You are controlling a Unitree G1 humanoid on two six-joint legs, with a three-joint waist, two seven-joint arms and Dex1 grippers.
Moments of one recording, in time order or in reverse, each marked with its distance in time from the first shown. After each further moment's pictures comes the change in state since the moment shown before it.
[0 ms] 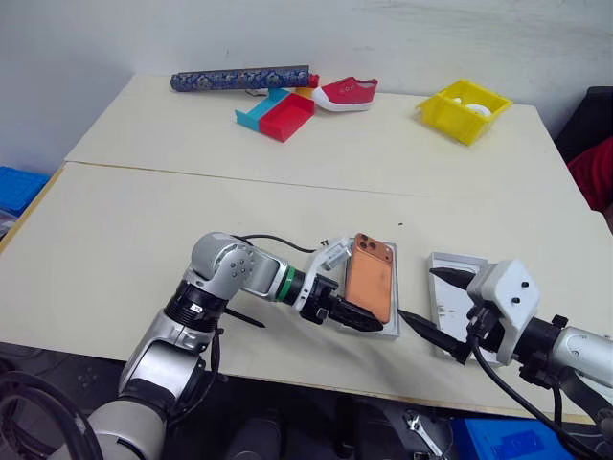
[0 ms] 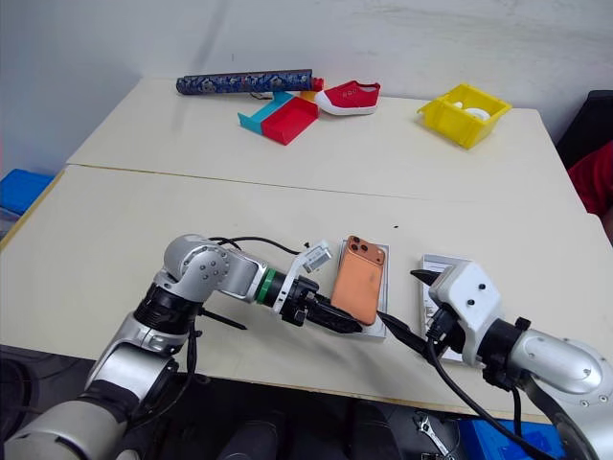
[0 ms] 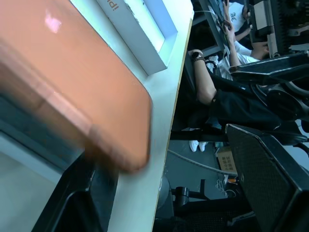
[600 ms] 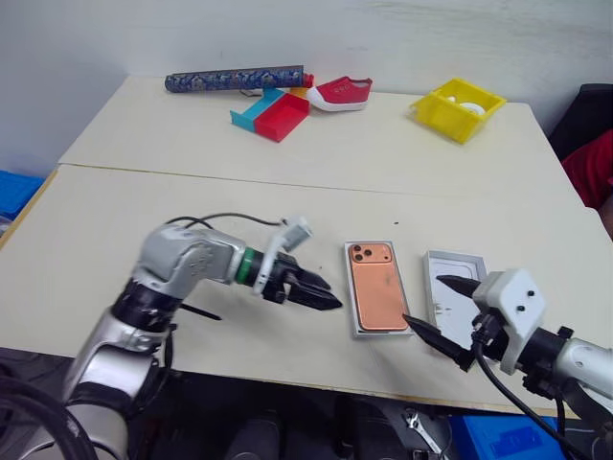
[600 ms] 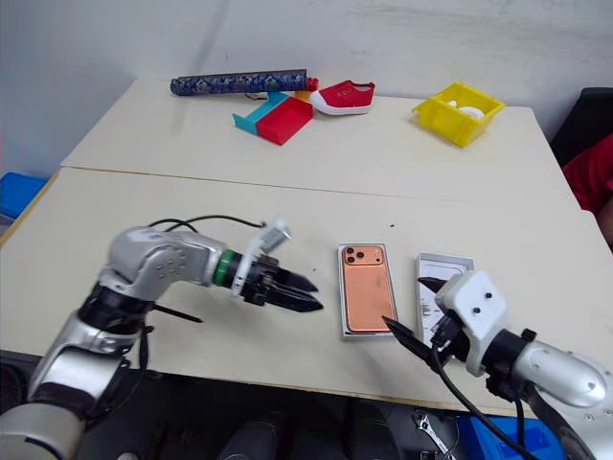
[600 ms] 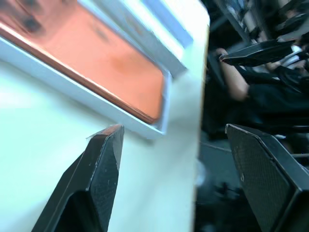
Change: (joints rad) left arm 0.082 0.305 0.082 -0.151 0.129 -0.382 -0.301; right arm 0.106 0.060 -0.077 -0.059 0.038 0.047 -0.100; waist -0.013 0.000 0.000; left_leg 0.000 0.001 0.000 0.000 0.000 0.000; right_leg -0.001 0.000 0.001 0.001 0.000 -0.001
